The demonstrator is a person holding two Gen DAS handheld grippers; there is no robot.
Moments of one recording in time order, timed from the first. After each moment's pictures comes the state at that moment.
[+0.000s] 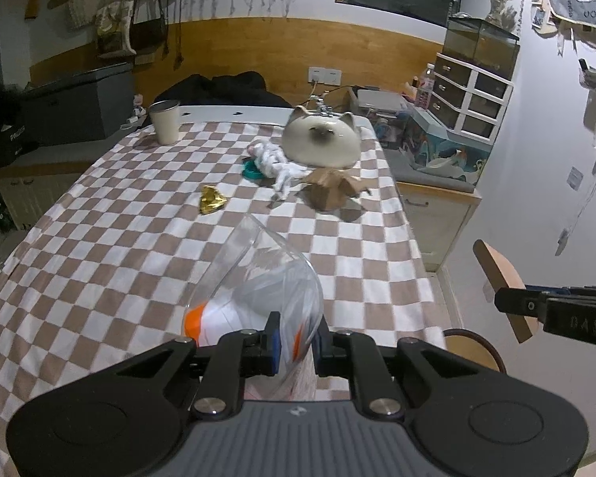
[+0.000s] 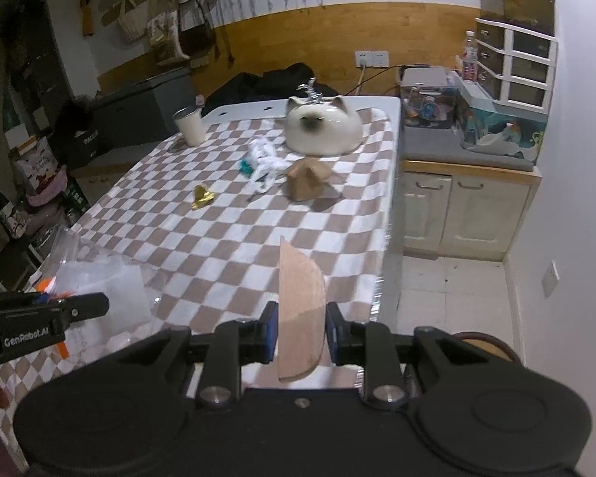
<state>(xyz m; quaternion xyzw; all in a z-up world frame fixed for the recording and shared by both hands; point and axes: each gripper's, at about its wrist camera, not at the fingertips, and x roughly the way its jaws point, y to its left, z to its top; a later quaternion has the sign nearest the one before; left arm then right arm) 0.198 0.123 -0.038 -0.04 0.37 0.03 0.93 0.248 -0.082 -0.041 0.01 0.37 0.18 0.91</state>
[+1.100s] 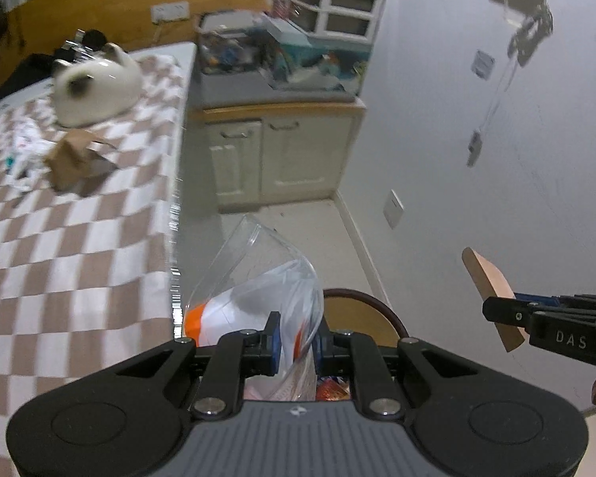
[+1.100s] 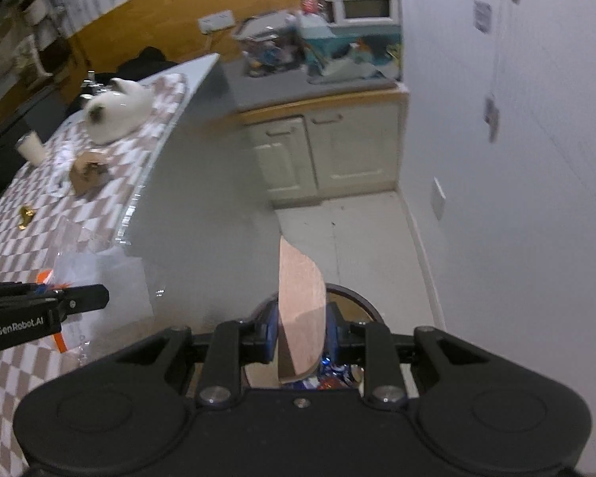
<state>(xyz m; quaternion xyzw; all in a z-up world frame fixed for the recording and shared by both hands) 0.340 -0.108 -0.130 0.01 0.46 -0.13 0.88 0.311 -0.318 -0.129 0.08 0.44 0.03 0.89</state>
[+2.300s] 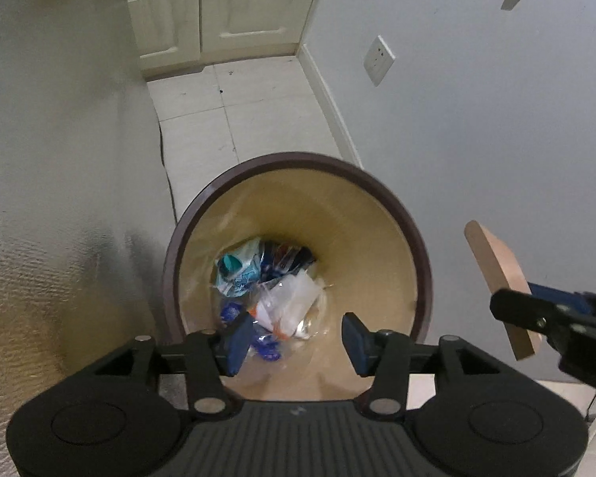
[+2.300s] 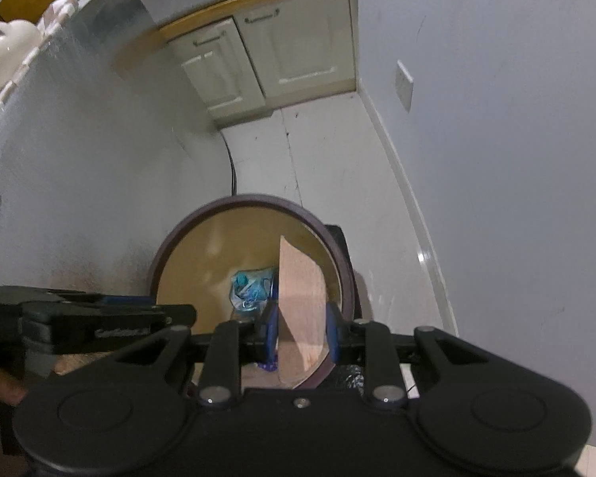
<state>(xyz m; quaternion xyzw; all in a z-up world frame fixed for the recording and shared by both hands) 0.429 -0.179 -0.338 0.02 0.63 -0.18 0.76 0.367 -0.365 -0.288 0.12 0.56 -0.02 0.82</state>
